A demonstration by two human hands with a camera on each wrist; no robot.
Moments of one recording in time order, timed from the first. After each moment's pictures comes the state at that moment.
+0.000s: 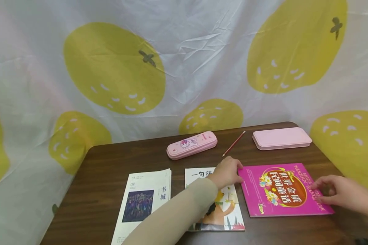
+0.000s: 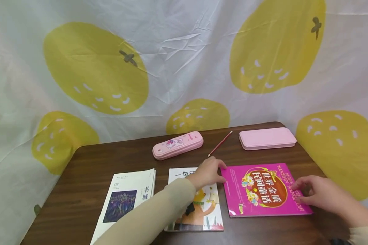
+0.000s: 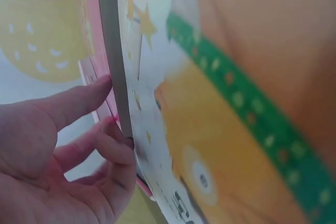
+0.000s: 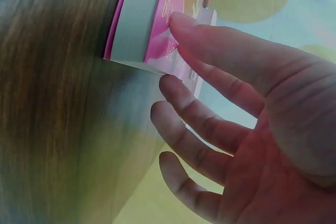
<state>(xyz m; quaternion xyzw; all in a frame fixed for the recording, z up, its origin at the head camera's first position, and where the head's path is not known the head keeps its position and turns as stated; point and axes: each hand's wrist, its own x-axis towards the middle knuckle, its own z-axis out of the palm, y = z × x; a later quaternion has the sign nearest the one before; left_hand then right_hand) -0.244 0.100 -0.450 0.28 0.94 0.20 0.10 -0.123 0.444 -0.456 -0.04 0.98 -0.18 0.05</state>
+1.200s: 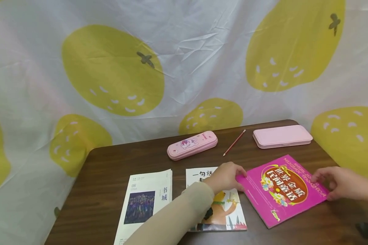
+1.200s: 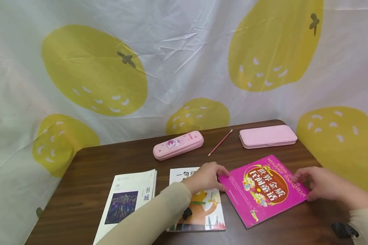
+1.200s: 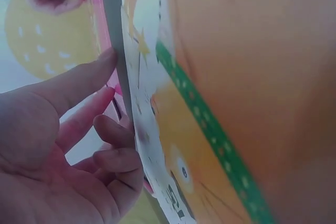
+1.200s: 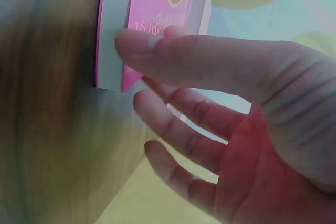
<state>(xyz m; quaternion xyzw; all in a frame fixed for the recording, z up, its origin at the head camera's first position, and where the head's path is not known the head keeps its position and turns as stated) -0.234 0.090 -0.449 0.31 0.92 0.21 0.15 -0.144 0.467 -0.452 -0.17 0.95 -0.26 0.08</state>
